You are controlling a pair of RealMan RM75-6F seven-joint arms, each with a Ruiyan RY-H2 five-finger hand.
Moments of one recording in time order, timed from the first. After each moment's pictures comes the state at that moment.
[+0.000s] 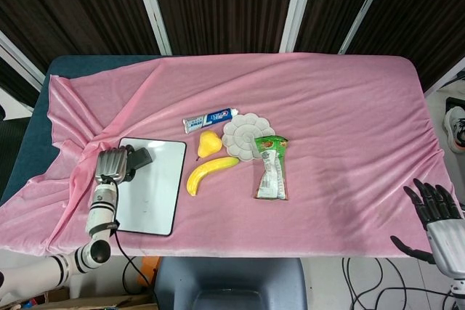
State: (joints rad) left arm -0.70 -1.62 -0.25 -1.24 0.67 1.00 0.62; right arm -0.01 -1.05 -0.04 -1.54 -1.71 1.62 0.03
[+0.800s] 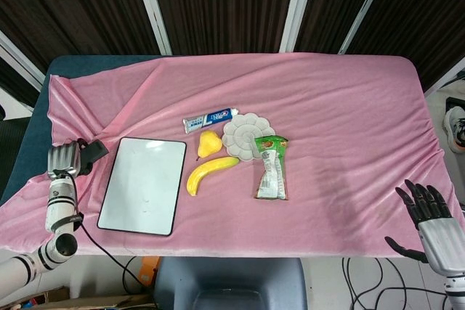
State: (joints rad) left arm -0.63 -1.48 -0.25 -1.19 0.62 0.95 0.52; right arm 0.00 -1.06 -0.04 -1.55 -1.71 1.58 -0.01
